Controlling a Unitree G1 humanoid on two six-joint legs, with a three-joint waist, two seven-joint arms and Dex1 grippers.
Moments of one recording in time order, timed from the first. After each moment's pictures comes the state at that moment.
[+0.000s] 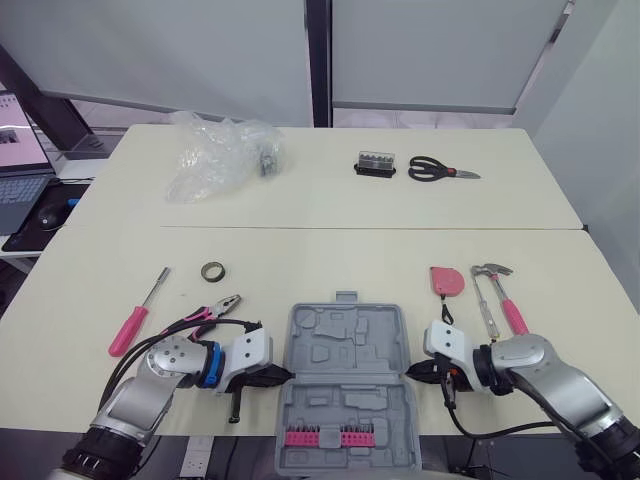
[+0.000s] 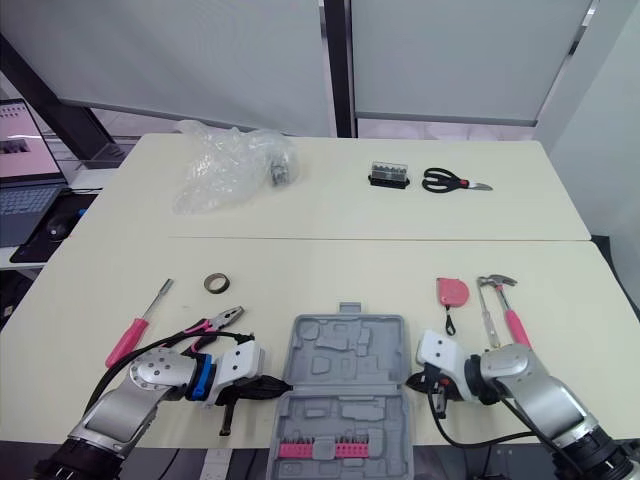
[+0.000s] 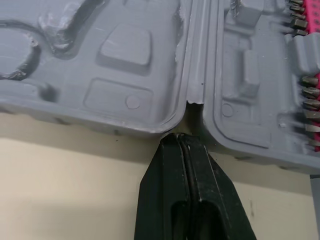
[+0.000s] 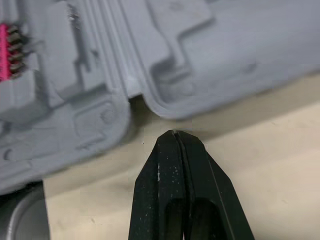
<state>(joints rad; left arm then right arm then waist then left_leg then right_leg) -0.06 0.75 -0.22 0.04 -0.09 0.07 -1.24 -0.06 -0.78 0.28 -0.25 0.13 0.55 1.02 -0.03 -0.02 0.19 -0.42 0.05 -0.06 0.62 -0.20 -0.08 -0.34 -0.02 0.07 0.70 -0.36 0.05</state>
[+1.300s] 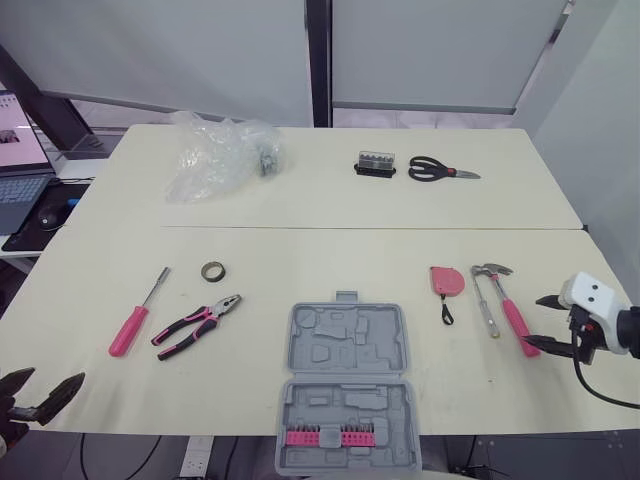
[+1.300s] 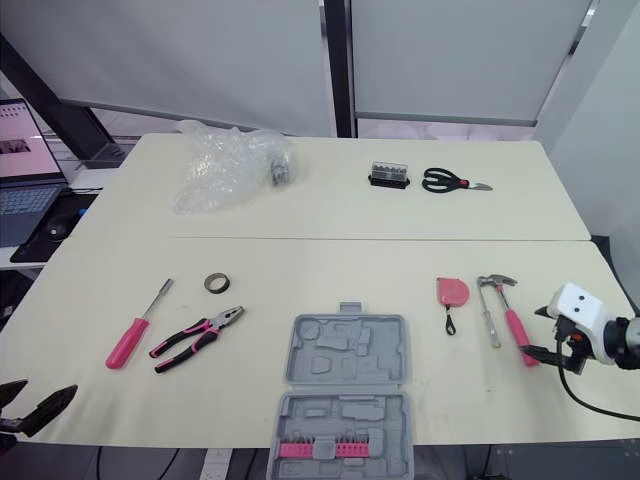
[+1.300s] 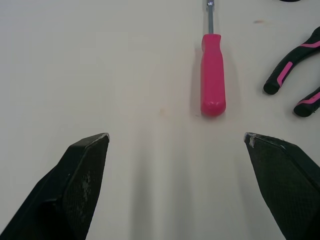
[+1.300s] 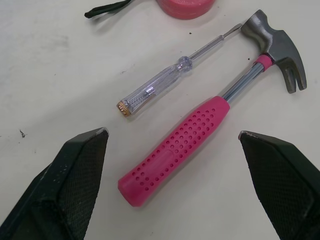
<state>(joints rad) 0.41 0.78 0.75 0.35 -0.43 0.13 -0.92 -0.07 -1.05 -0.13 0.24 0.16 0.14 1.17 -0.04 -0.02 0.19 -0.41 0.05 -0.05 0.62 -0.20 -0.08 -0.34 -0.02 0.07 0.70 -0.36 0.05</state>
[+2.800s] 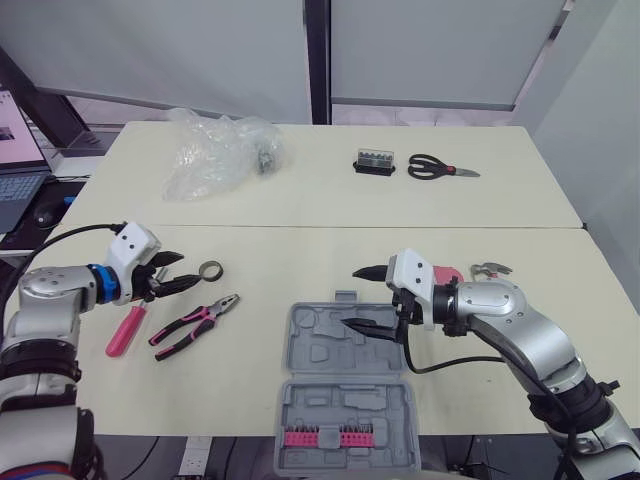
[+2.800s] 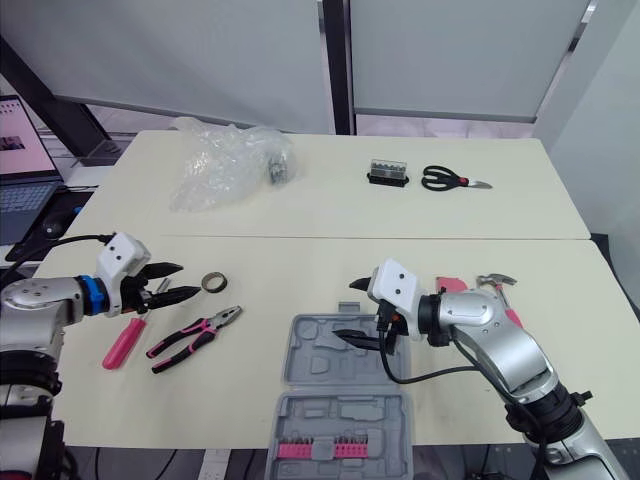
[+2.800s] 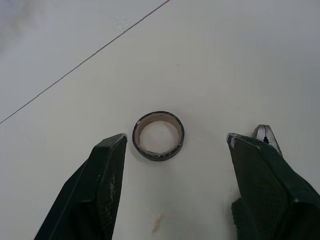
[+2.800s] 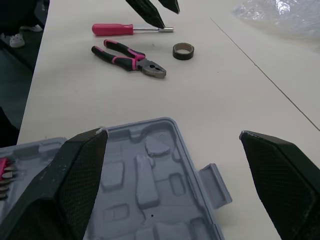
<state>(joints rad) -0.57 0.87 0.06 0.85 -0.12 -0.05 -1.17 -0.36 -0.53 0.31 -0.43 0.29 0.62 0.84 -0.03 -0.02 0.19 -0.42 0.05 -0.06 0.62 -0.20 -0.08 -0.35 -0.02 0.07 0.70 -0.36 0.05</state>
